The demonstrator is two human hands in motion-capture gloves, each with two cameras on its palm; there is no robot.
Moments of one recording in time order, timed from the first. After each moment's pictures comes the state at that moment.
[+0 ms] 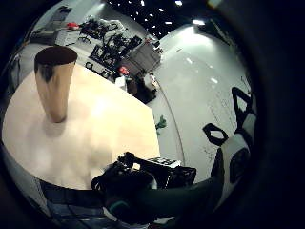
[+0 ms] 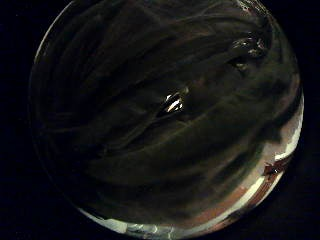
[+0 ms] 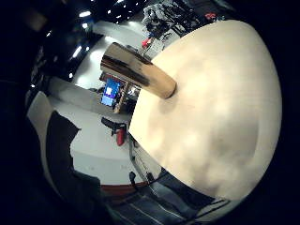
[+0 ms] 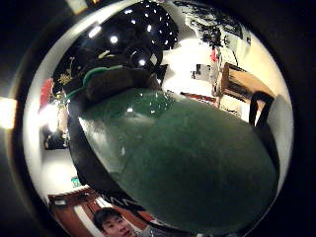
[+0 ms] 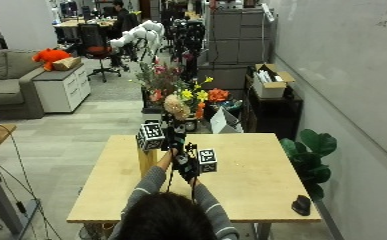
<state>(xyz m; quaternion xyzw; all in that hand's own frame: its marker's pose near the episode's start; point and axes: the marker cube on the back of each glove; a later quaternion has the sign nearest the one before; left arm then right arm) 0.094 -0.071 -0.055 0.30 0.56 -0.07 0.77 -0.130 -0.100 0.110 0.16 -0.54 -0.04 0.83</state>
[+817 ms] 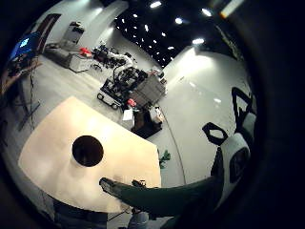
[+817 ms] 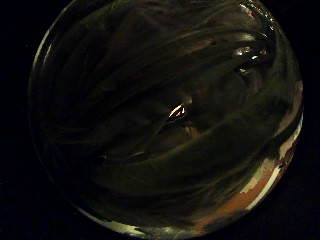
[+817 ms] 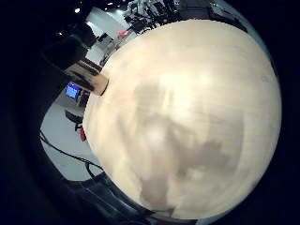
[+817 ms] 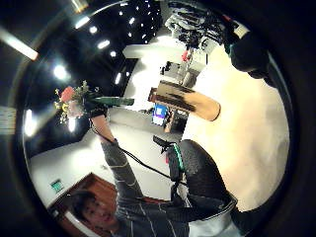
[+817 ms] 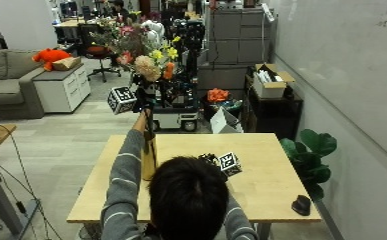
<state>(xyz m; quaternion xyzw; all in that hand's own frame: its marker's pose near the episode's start) -0.046 -0.139 -0.209 0.43 0.50 -0.11 0.74 -0.003 -0.111 0.157 0.18 -0.39 -0.11 0.90</state>
